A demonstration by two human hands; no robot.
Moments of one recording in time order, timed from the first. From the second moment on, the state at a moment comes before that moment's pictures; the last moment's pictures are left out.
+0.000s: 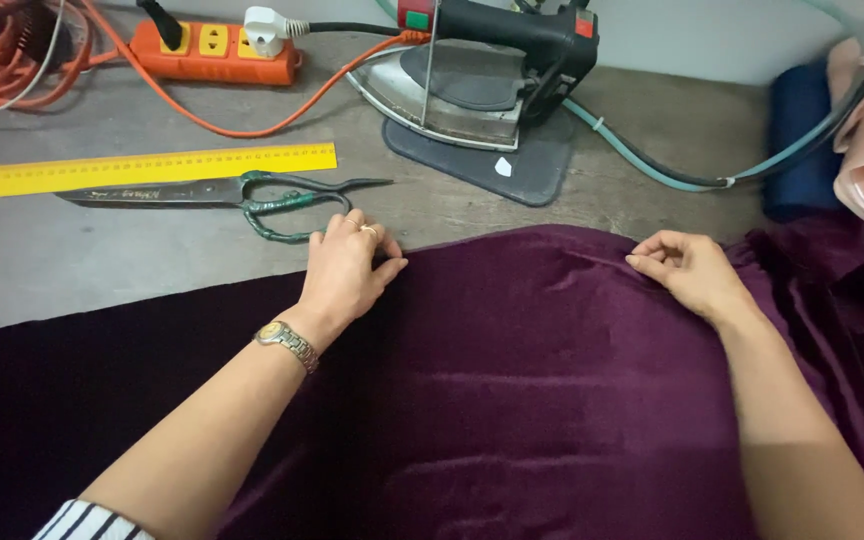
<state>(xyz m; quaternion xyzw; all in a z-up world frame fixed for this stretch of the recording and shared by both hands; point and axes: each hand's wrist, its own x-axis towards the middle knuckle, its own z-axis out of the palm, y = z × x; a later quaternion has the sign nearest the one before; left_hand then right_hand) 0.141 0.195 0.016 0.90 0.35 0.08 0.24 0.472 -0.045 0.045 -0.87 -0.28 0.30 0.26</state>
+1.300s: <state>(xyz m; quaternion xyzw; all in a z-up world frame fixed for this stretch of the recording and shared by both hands) 0.154 0.187 0.023 0.89 0.39 0.02 0.23 0.486 -0.041 0.025 -0.90 -0.35 0.16 0.21</state>
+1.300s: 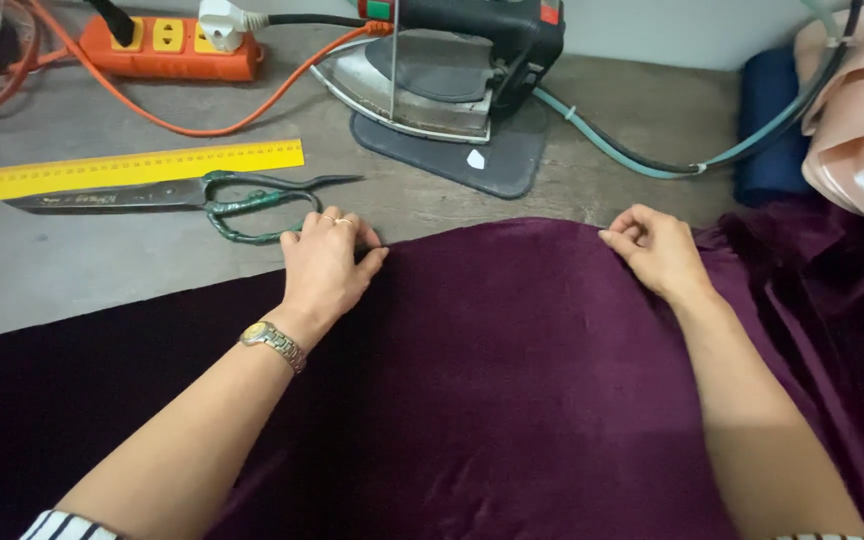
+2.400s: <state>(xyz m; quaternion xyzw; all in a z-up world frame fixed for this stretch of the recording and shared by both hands) 0.261 0.105 0.015 0.99 0.13 0.05 0.08 0.572 -0.122 0.007 -0.90 -0.39 0.03 0.21</state>
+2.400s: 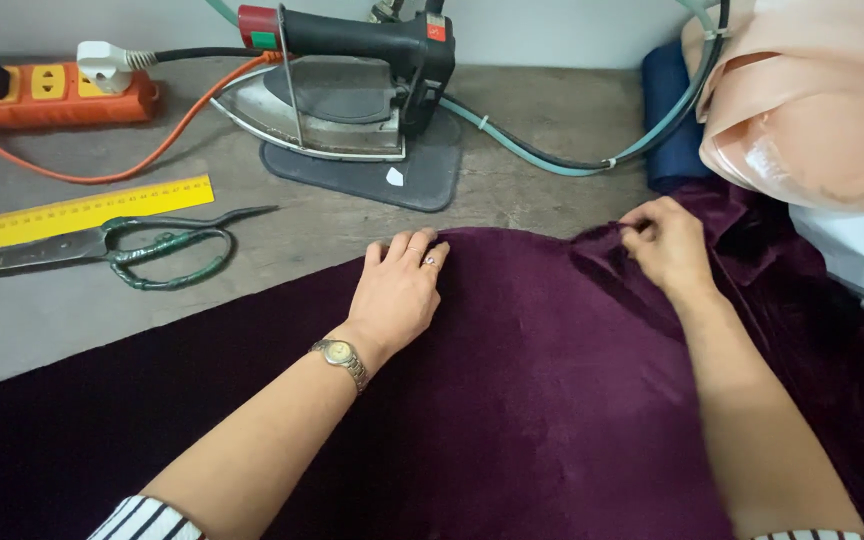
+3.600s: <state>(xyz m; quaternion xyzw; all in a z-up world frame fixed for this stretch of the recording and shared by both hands) 0.240 0.102 0.011 0.98 0.14 0.12 0.12 0.483 -0.094 0.023 -0.91 -0.40 -0.03 0.11</state>
